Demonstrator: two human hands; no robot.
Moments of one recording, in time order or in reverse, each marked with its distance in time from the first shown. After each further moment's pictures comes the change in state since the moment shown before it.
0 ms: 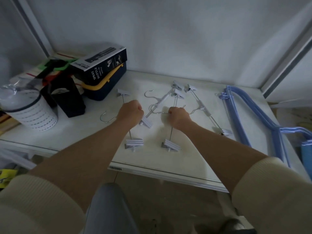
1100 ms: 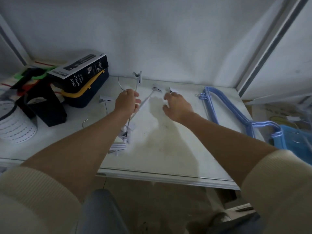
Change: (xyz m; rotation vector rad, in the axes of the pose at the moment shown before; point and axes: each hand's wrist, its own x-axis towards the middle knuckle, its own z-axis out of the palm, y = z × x) left_hand 0.013 0.062 -0.001 -0.866 -0.026 -0.121; right_hand -0.015 0.033 -0.064 -0.147 0.238 -0.209
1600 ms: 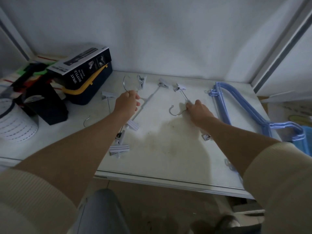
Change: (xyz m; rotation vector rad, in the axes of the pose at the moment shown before) left_hand 0.021 -0.024 -0.006 0.226 0.018 0.022; right_hand 0.015 0.079 0.044 -0.186 -0.140 0.120
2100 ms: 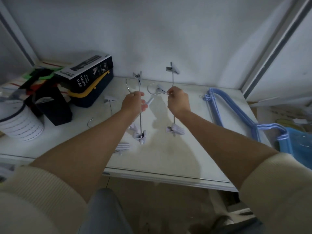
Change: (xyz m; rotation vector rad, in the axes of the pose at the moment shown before) left_hand -0.026 0.033 0.005 -0.339 -0.029 -0.126; right_hand -0.019 -0.090 -0.060 0.789 0.319 0.123
